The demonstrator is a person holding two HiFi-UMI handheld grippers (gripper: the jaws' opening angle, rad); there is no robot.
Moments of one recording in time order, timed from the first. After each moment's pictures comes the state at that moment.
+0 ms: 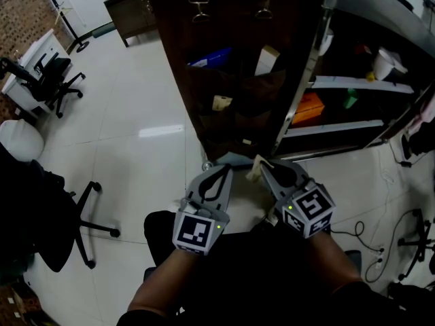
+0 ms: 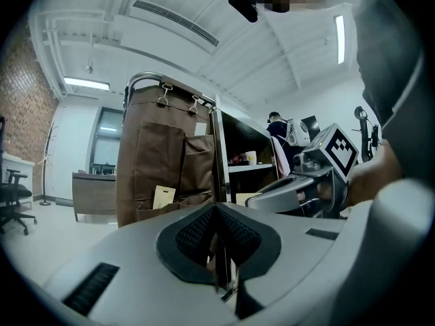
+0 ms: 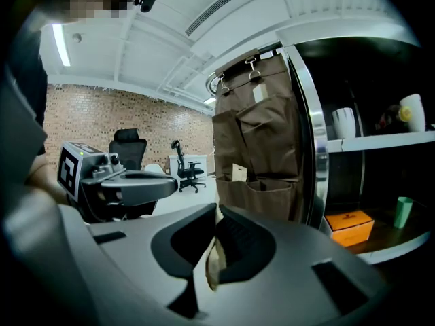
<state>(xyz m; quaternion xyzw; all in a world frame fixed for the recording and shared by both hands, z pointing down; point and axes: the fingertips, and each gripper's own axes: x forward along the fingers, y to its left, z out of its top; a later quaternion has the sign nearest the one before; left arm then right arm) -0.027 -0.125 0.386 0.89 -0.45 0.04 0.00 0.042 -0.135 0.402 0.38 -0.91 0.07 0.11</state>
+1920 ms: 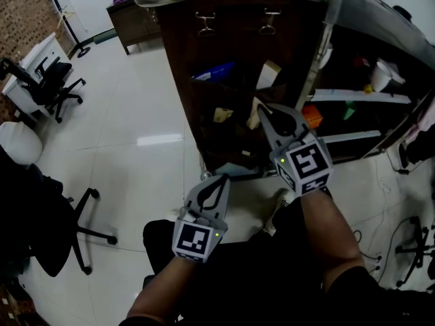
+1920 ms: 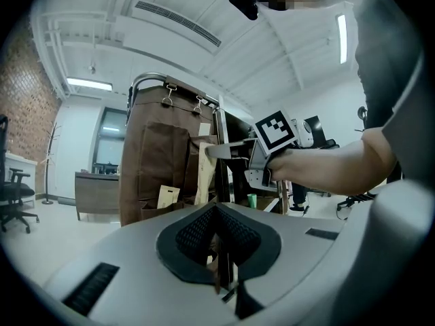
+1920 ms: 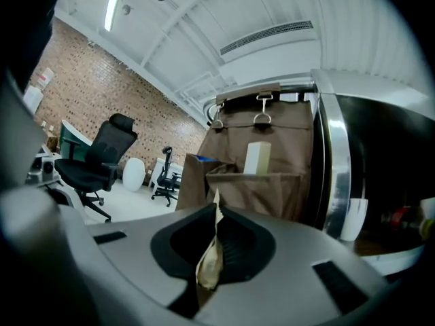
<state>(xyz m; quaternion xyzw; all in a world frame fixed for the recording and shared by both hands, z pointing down) -0.034 -0.128 0.386 0.89 -0.46 0.03 0.01 0.032 -0.245 0.290 0.43 -0.89 -0.12 0.08</state>
